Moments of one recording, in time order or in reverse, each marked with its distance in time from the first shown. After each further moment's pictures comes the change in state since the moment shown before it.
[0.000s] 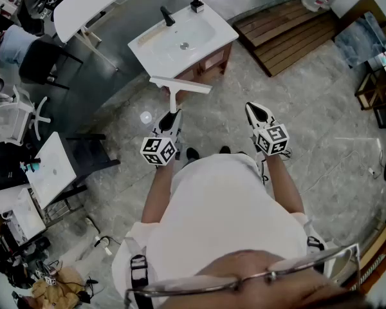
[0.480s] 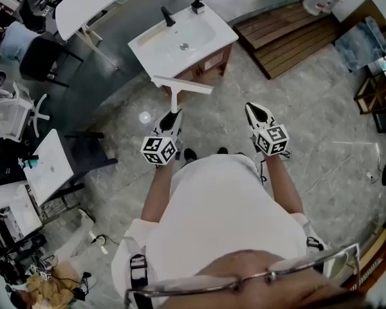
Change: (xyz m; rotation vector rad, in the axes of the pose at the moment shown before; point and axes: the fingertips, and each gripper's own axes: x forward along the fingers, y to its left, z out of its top) left arm 0.002 -0.014 -0.004 0.001 0.008 0.003; right arm -0.009 -0.006 0.003 0.004 -0.003 0.011
